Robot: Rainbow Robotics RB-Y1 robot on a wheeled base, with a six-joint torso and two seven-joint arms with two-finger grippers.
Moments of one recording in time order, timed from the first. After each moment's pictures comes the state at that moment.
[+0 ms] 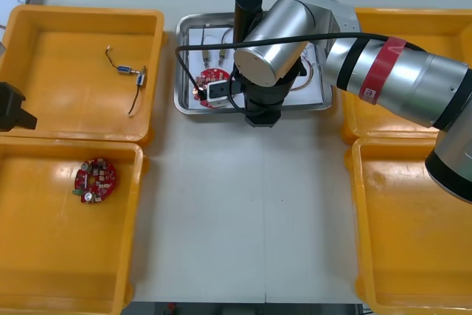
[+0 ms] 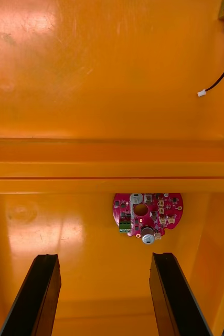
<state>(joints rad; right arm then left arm) -1.28 -0.43 1.06 -1.12 -0.98 1.29 2.21 -0.36 0.87 0.26 -2.00 0.96 1.91 -1.24</state>
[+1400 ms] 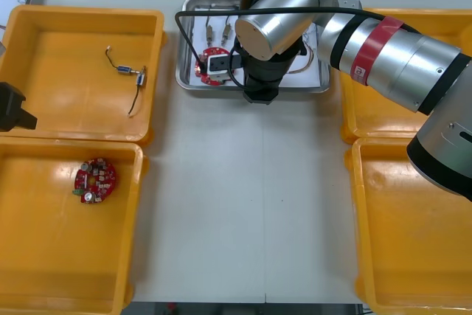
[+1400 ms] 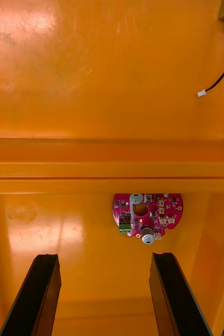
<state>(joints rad) -1.34 -0.36 1.00 -0.91 -0.99 1.20 2.28 -0.36 0.87 0.26 -2.00 0.96 1.91 -1.24</state>
